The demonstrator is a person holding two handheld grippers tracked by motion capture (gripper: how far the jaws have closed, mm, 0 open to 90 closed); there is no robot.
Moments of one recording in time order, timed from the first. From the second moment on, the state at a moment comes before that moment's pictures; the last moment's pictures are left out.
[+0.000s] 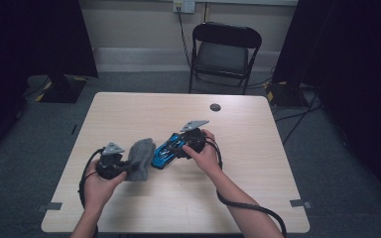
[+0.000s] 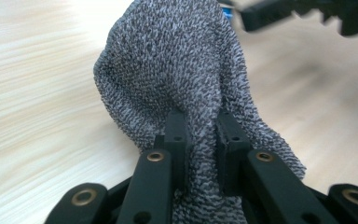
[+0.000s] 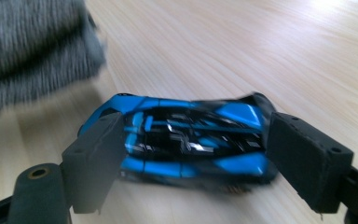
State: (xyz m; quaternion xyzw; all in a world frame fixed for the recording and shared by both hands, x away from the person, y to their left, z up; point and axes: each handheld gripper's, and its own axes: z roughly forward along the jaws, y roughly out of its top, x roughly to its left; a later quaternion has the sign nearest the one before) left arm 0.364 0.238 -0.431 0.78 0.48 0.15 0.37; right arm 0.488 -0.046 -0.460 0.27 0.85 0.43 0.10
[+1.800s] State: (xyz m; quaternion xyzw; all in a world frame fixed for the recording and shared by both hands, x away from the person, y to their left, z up) left arm 0.364 0.148 -0.469 0.83 0.45 0.00 0.33; right arm 0.488 -0.014 -0.483 0.20 0.89 0.39 0.13
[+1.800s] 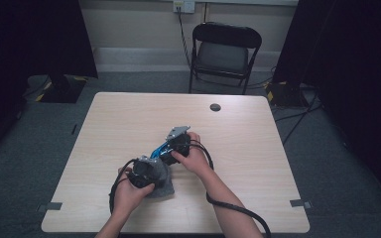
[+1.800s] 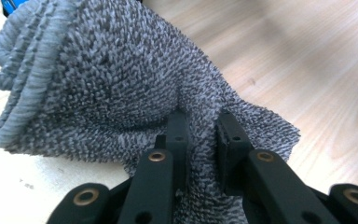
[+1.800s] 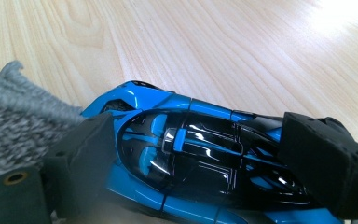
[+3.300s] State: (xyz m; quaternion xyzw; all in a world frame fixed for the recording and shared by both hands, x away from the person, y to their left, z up) left arm 0.349 0.233 -0.424 0.81 0.43 0.02 0.41; right arm 0.489 -0.015 -0.483 0.20 0.89 0.39 0.13
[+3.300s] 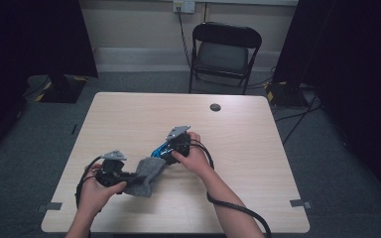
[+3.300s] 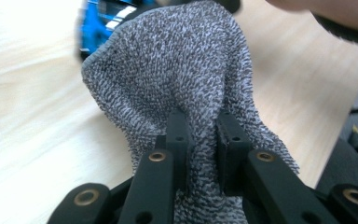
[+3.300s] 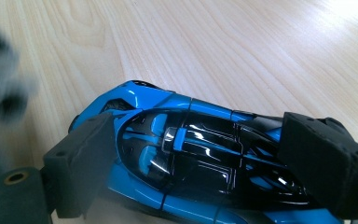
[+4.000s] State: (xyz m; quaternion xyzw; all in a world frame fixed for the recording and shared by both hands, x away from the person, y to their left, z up) left arm 0.392 0.233 -0.463 0.77 0.52 0.12 0.33; right arm 0.490 -0.015 -0.482 0.20 0.89 0.39 0.13
